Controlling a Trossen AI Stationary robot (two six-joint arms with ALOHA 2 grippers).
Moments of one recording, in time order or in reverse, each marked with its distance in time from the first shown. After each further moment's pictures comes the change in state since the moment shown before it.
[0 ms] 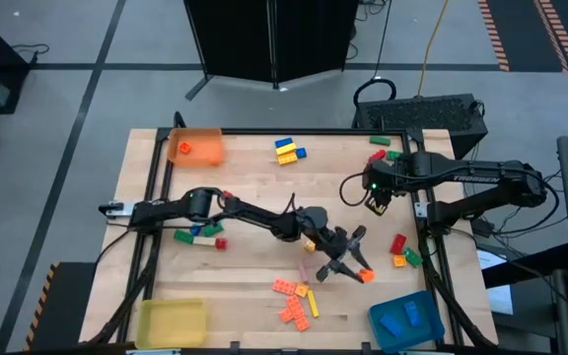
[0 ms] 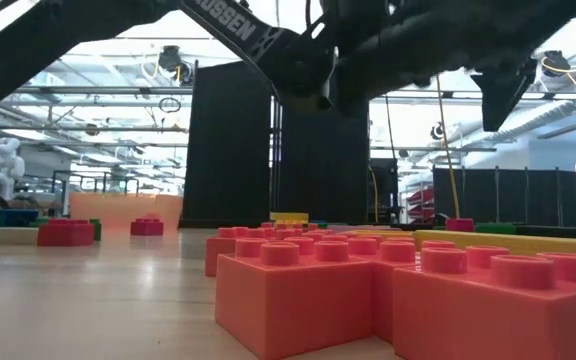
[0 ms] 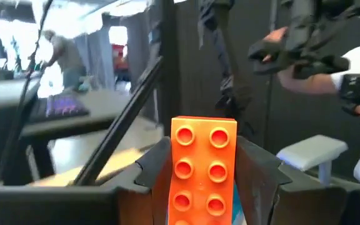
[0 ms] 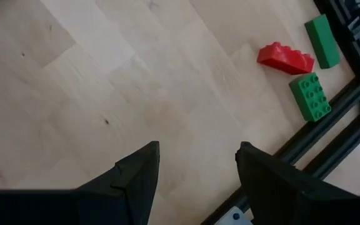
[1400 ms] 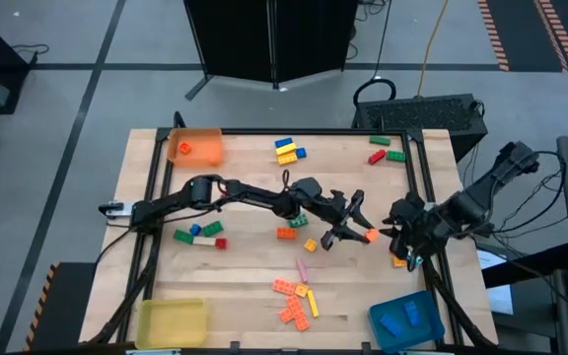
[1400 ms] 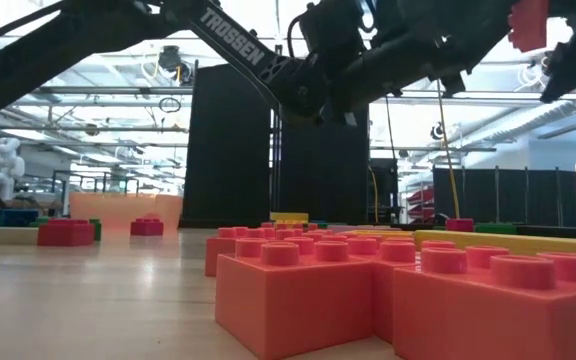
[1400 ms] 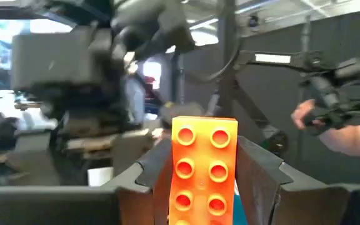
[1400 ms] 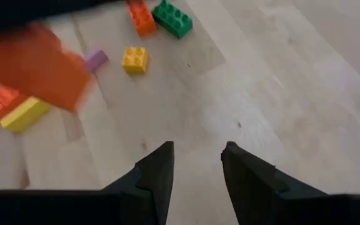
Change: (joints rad) left arm 0.132 -0.003 -0.001 0.214 0.002 -0.186; right arm 0.804 -0.328 -0.280 0.248 0.225 0.553
